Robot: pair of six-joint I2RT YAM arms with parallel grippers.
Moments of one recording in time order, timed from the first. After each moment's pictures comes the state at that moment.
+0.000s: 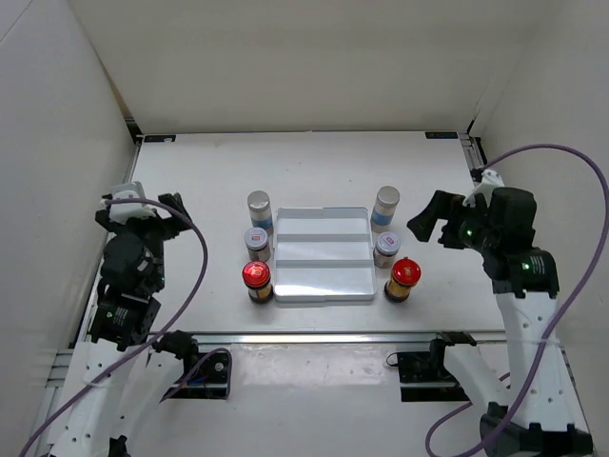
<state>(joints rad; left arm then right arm) -0.27 0.55 0.90 -0.23 -0.45 -0.07 0.03 0.85 1.13 -0.88 -0.37 0.24</state>
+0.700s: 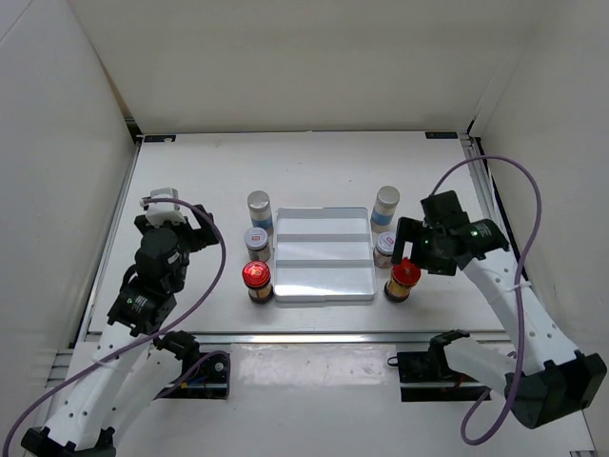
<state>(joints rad) -0.42 0.59 0.74 -0.34 -0.48 -0.24 0.33 1.02 1.05 -1.11 0.00 0.48</state>
